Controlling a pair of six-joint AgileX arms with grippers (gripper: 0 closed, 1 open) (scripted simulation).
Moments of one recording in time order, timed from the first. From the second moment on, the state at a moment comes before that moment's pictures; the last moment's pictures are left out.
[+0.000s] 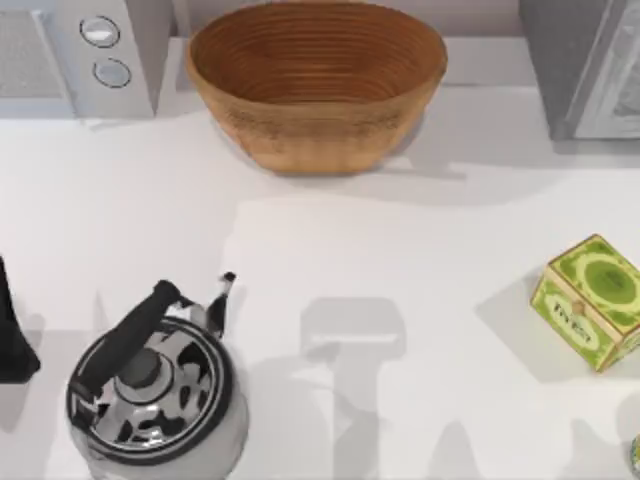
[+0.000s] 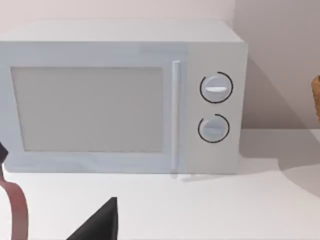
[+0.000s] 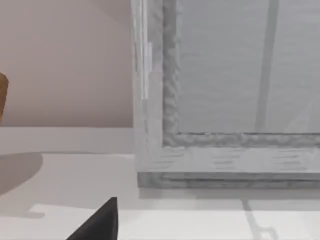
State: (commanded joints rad) left arm 0.00 0.00 0.00 0.00 0.00 0.00; right arm 0.00 0.00 0.00 0.00 0.00 0.00
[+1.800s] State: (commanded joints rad) left arm 0.00 0.00 0.00 0.00 0.00 0.00; right arm 0.18 1.33 1.74 -0.42 0.20 0.02
